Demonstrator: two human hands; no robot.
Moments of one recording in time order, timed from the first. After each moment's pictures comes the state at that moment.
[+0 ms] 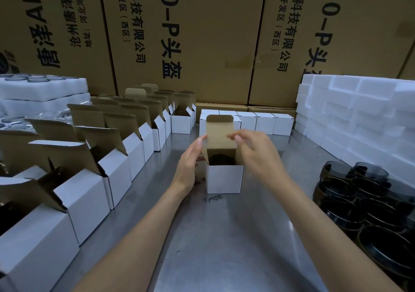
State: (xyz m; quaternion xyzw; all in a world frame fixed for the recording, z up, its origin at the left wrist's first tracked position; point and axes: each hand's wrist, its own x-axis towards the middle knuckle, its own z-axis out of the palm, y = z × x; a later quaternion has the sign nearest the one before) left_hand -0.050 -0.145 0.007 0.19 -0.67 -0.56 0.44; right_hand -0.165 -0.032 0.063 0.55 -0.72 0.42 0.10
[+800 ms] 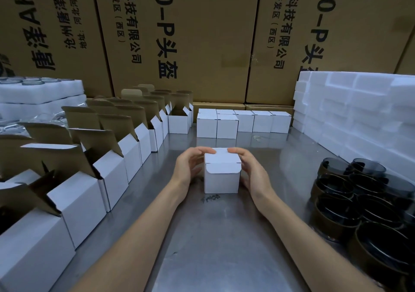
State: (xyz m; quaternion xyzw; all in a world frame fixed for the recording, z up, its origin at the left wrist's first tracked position) left_hand -0.052 -0.142 0.011 0.21 -0.60 -0.67 0.38; right_hand -0.165 -0.035 0.009 0.35 -0.56 0.70 -0.27
